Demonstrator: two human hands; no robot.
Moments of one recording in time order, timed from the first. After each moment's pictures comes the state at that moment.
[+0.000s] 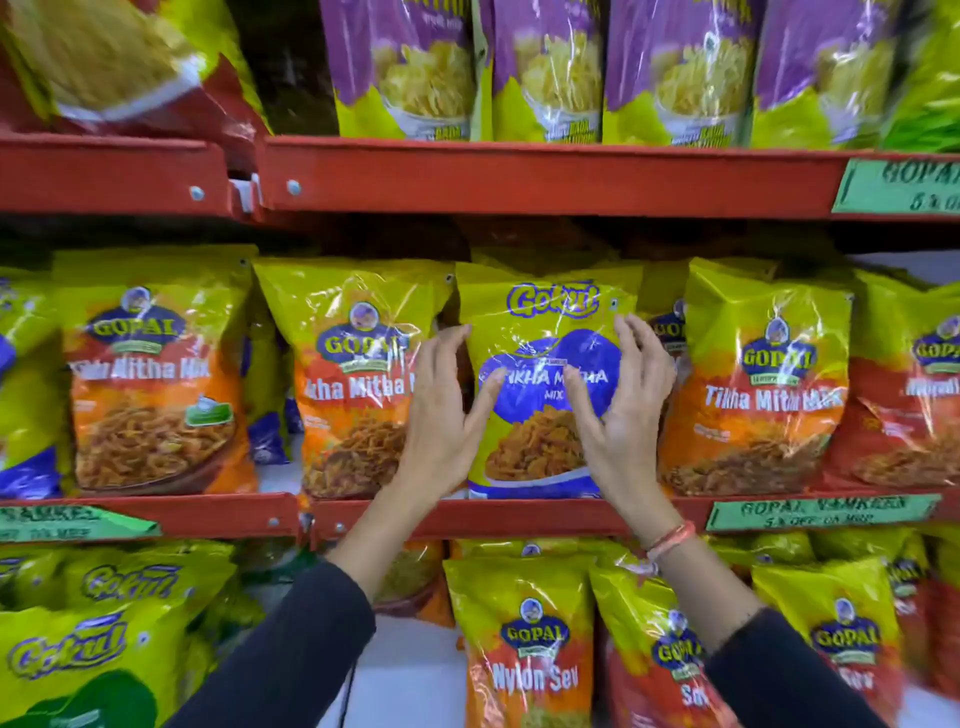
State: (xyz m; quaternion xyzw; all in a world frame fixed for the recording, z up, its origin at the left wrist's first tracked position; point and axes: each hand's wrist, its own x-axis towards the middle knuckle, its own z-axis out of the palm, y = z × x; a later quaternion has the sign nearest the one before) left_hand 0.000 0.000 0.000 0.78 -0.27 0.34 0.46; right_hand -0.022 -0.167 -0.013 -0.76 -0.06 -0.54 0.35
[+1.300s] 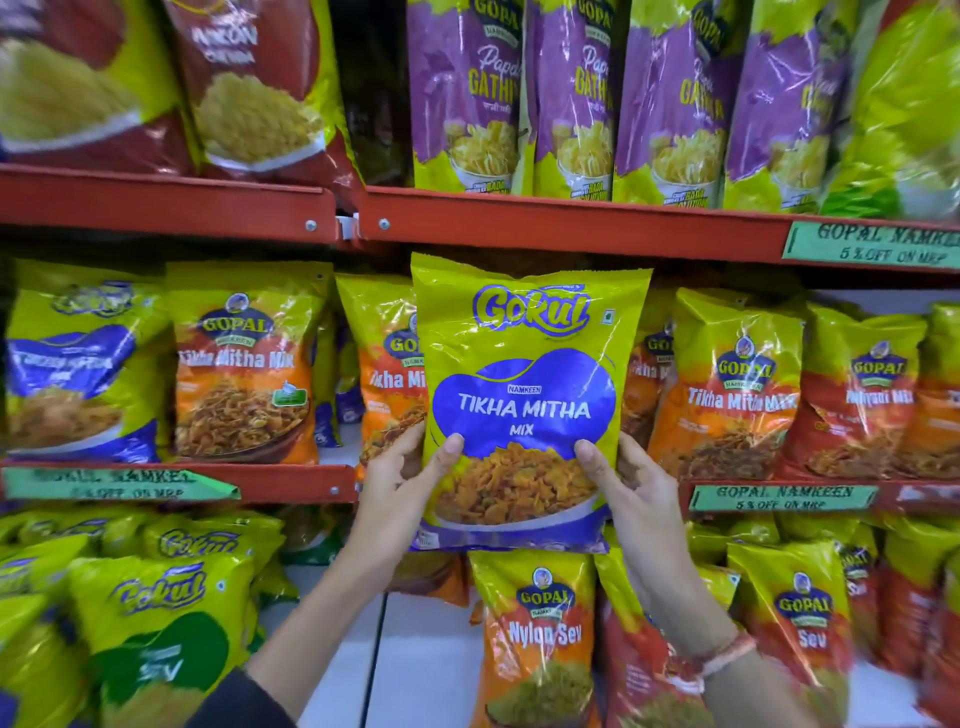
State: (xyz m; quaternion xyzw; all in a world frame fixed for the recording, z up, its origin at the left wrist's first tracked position) left_hand -0.106 0.092 -0.029 0.66 -0.21 0.11 0.72; right_hand -0.144 -0.124 -0.036 -0.65 -0.10 -0.27 0.70
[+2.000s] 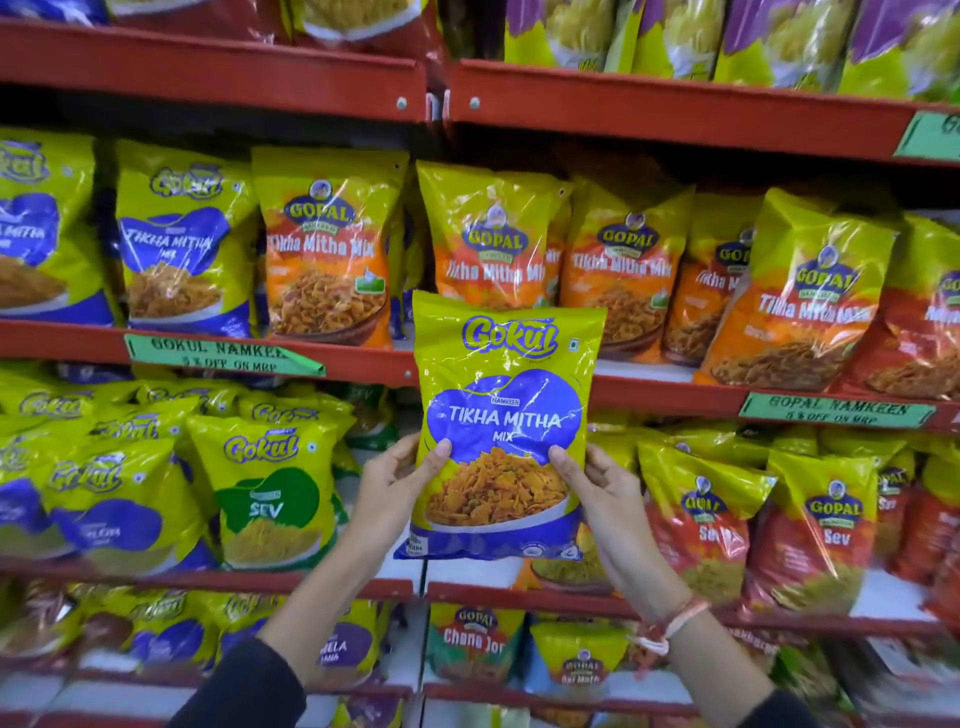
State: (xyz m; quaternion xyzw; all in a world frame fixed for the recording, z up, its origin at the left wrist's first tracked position) left_hand -0.164 0.172 -0.124 0.67 -0.08 0.03 0.74; right_hand -0.183 -0.050 -0.129 -0.66 0.00 -0.12 0.74
